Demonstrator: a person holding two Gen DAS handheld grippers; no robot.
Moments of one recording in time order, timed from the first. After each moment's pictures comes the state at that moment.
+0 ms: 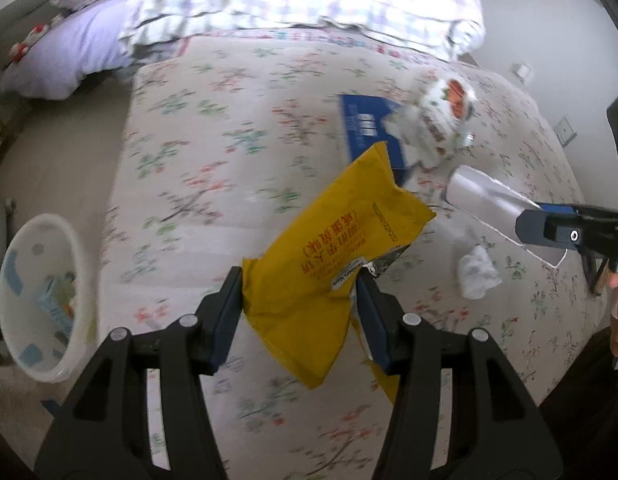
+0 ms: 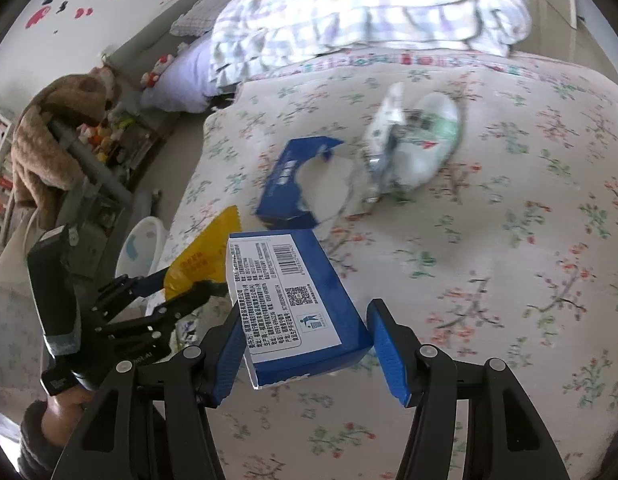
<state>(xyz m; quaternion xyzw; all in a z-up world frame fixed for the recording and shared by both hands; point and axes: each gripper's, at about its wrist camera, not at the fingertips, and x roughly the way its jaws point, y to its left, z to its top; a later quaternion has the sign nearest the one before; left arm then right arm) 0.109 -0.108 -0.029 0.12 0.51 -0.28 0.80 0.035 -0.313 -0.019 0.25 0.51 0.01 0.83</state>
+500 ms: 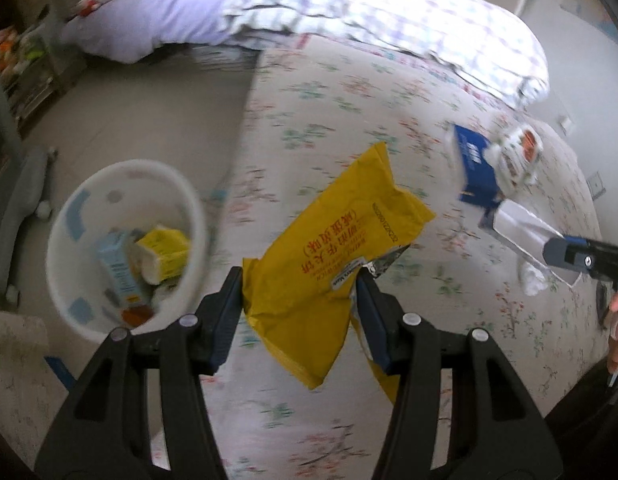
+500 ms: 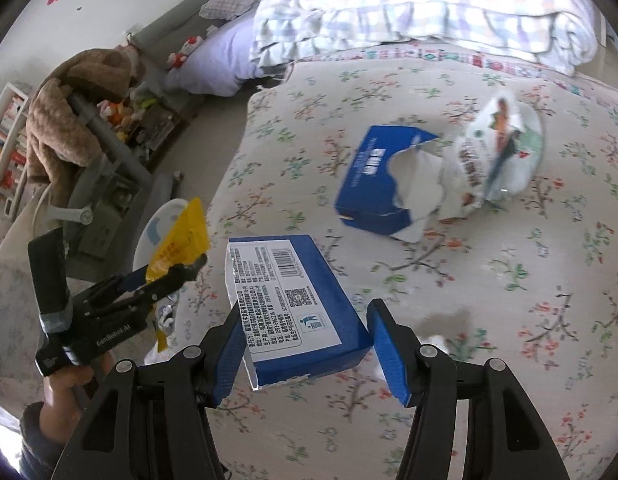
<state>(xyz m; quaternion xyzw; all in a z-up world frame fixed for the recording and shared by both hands) 0.131 -0.004 -0.023 0.07 0.51 -0.19 0.84 0.066 -0.251 -0.022 0.23 0.51 0.05 0.83</state>
